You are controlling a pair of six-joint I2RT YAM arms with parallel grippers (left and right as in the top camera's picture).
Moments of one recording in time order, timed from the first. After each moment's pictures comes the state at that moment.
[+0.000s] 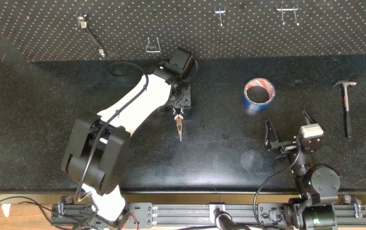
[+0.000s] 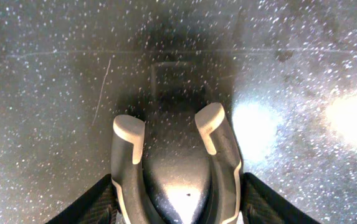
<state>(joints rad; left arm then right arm) -0.46 1.93 1.31 -0.81 -0.03 -0.47 0.06 0.01 0.01 -0.06 -0.14 0.03</state>
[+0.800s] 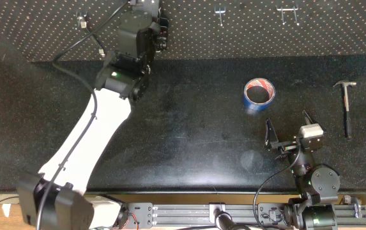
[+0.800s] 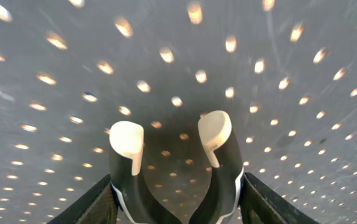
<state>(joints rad) -0.34 1.56 1.30 -0.12 -0.30 0.00 0.06 0.01 0.01 -0.06 -0.14 0.03</state>
